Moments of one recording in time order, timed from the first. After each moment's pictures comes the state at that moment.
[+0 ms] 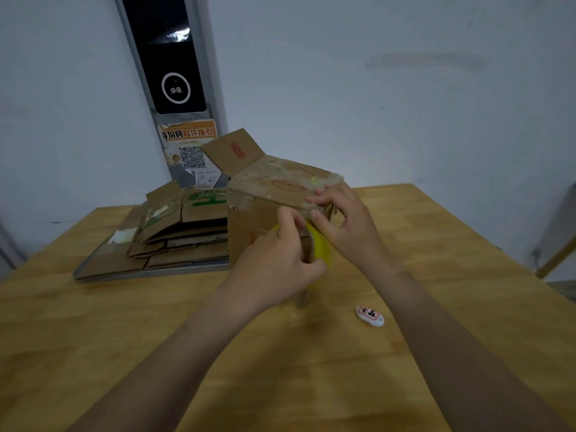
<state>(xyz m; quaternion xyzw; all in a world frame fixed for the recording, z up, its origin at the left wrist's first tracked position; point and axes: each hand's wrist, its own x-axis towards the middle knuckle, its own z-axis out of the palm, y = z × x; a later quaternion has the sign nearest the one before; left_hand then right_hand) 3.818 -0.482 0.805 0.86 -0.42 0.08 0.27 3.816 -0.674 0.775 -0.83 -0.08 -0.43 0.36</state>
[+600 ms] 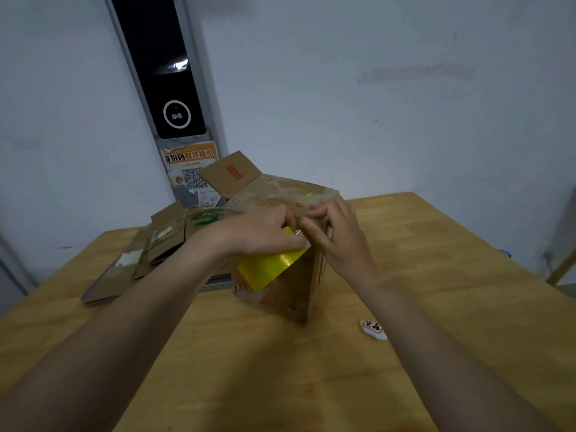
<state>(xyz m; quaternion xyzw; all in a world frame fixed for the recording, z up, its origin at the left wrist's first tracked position) 3.871 -0.492 0.881 0.90 -0.40 -0.10 0.14 3.827 -0.670 0.769 -0.83 -0.02 -0.45 0.34</state>
